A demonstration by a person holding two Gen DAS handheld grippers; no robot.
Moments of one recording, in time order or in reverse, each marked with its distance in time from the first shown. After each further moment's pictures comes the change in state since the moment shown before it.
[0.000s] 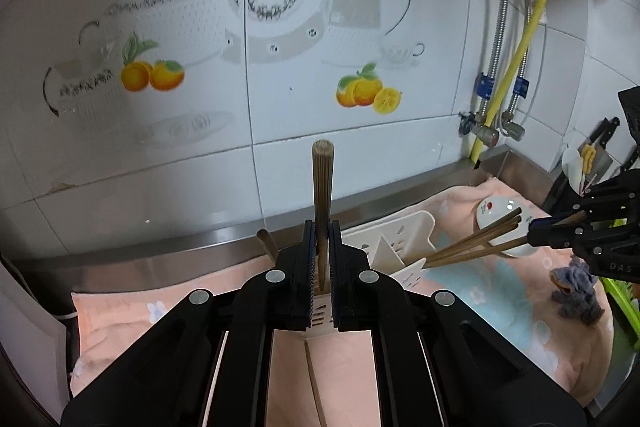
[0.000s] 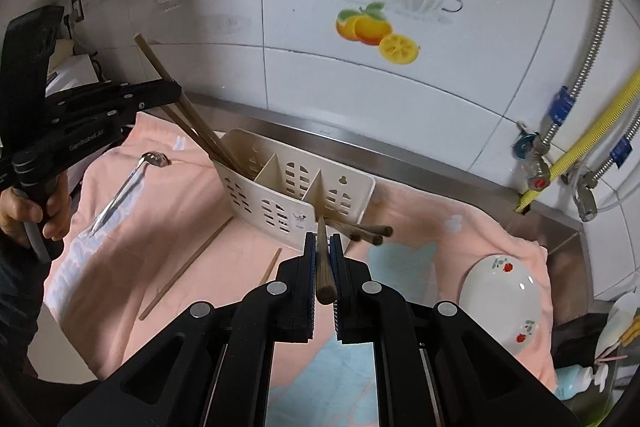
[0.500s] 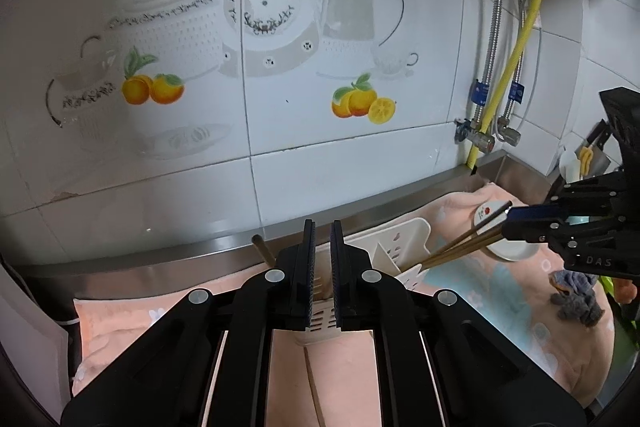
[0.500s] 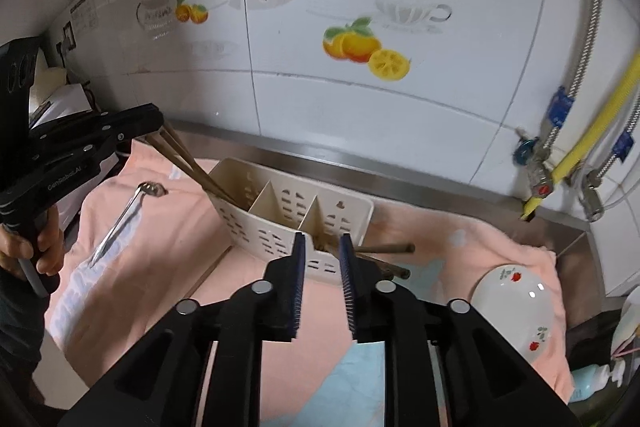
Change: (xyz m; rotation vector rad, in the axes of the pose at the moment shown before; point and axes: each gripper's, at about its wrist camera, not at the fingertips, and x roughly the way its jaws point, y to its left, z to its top) left arm -0.015 -0.005 0.002 0.011 -0.043 0.000; right arm 0.000 -0.006 0.004 0.063 -0.100 0.004
